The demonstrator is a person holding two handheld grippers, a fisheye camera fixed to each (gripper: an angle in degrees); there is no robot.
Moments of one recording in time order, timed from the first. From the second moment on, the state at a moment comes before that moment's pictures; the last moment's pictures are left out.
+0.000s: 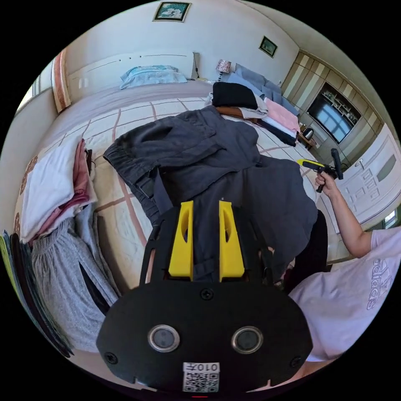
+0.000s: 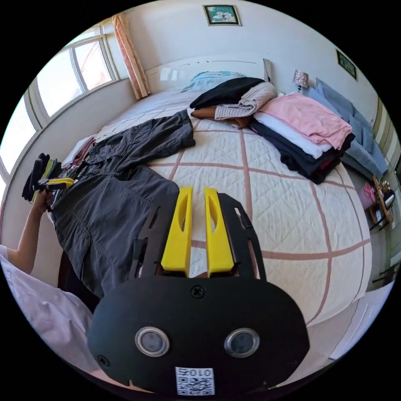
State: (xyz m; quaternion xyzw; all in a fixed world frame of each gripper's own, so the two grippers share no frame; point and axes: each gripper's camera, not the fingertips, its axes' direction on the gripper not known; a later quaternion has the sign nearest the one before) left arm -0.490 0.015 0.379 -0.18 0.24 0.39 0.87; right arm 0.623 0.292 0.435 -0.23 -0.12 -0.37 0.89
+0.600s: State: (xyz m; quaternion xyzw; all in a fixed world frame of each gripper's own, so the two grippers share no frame) left arm -0.191 -0.169 0.395 -0.09 0.17 0.54 0.82; right arm 0.570 0.303 0.349 -0.17 -0.23 -0.45 0.84
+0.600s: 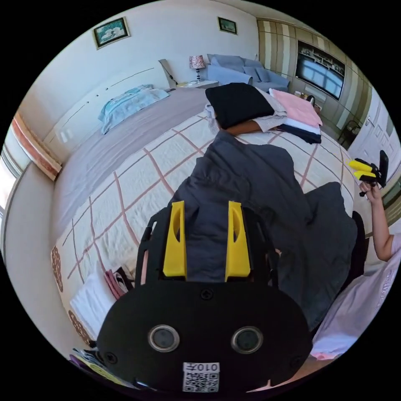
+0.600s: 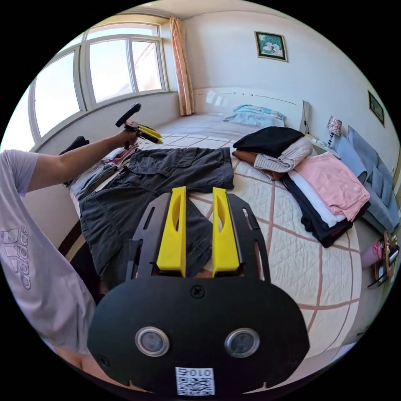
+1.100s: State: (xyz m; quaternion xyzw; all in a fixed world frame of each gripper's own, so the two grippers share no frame) left arm -0.084 -0.182 0.451 -0.22 0.17 0.52 0.81; right arm 0.628 0.332 0.320 -0.20 -0.18 -0.42 0.87
